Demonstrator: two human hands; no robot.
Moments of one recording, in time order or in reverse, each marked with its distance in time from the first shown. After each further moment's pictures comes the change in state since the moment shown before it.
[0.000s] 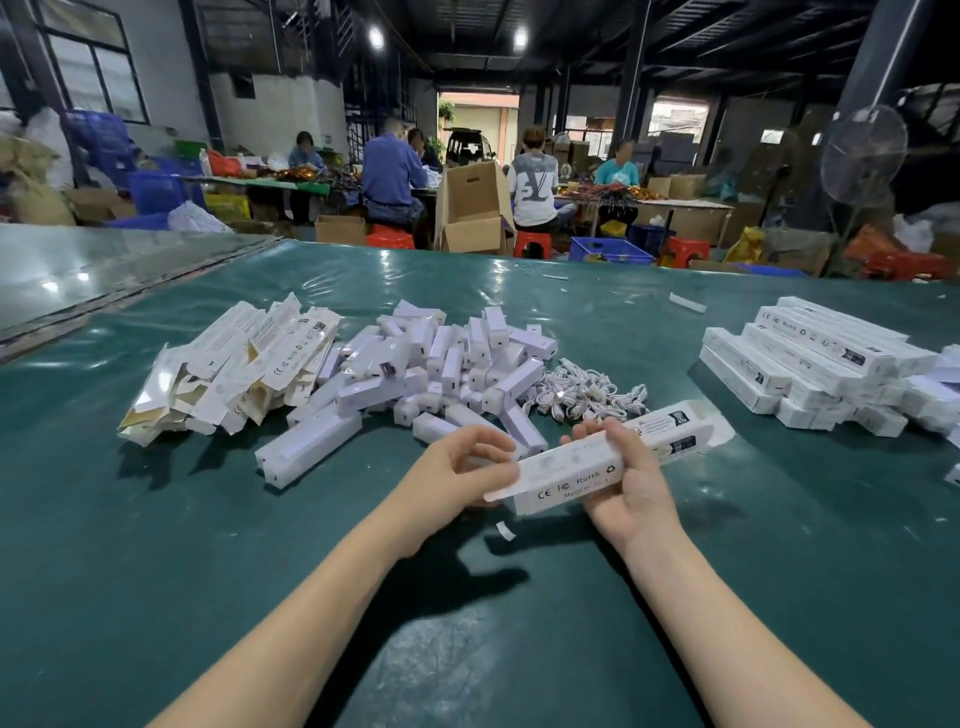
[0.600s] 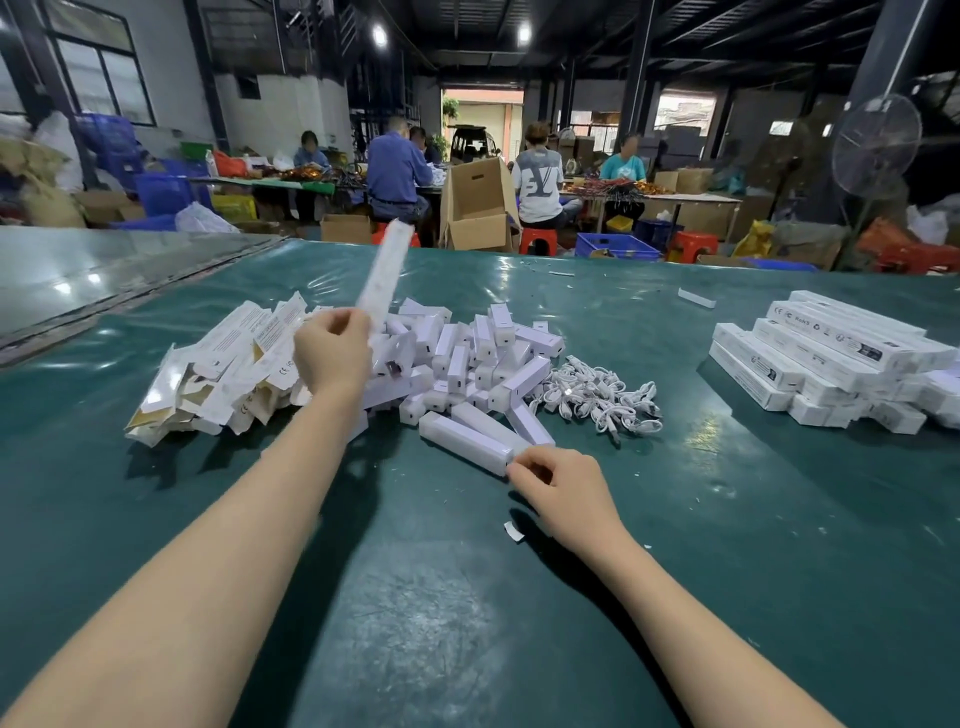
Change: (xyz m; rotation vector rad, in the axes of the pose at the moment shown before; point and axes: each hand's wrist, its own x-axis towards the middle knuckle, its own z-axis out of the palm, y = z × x) left_hand 0.072 0.033 -0.092 0.094 1.025 0.091; right_hand -0.013 0.031 0.013 -1.541 -0.280 -0.442
